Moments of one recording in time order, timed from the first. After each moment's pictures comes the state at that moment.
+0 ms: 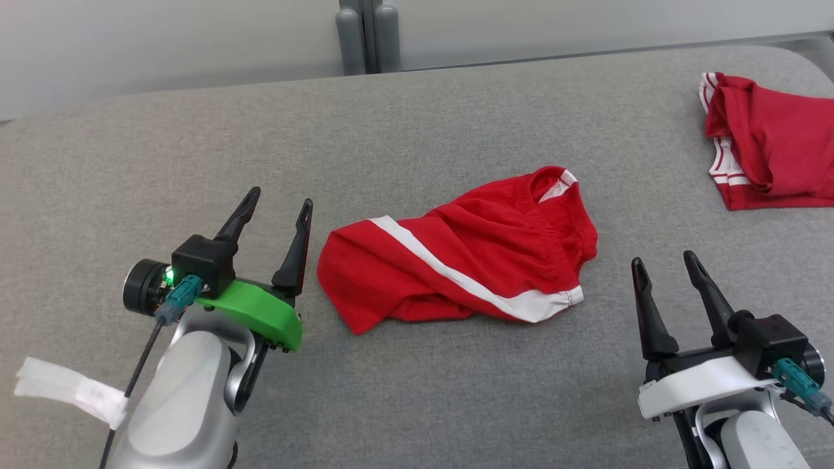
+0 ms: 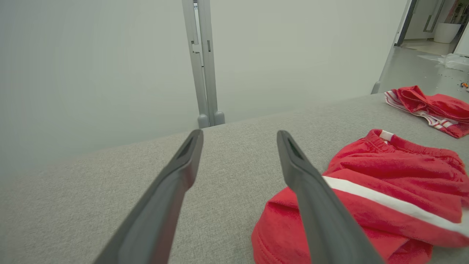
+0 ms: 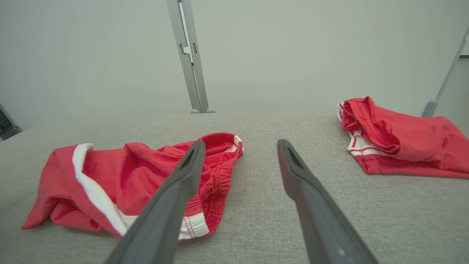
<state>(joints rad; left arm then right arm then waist) -0.45 0.17 -0.33 0.48 -0.29 -0.13 -0.26 -0.05 -0.13 0.06 0.11 0.20 0.13 -0.26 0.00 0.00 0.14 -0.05</state>
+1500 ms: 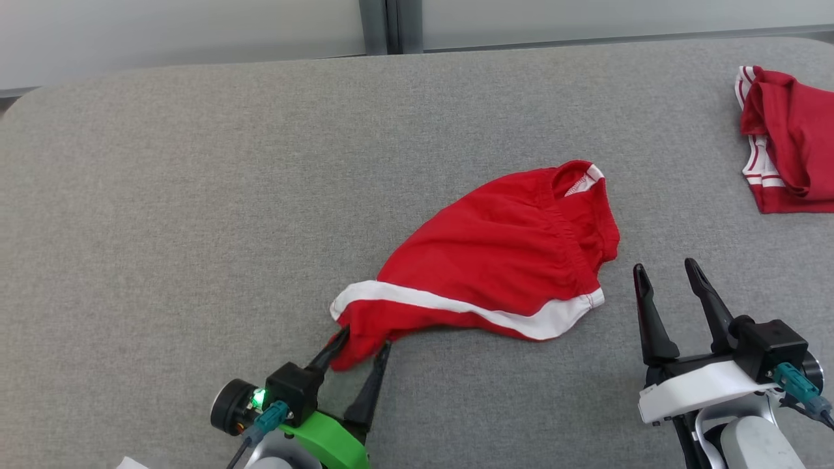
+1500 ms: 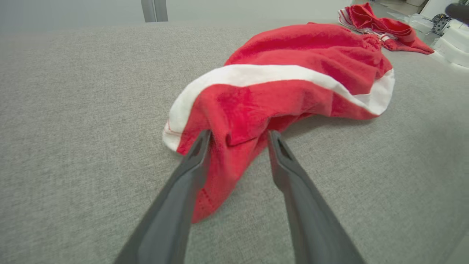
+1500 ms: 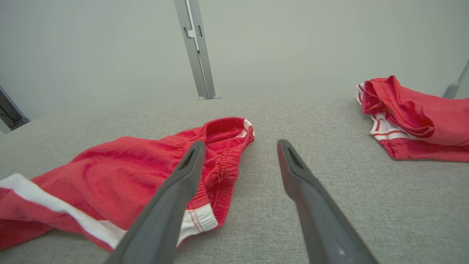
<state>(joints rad) -0.18 0.16 -0.55 0.41 -0.34 -0.10 -0.26 -0.04 -0.11 0.04 0.12 0.20 0.13 -0.26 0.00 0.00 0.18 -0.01</state>
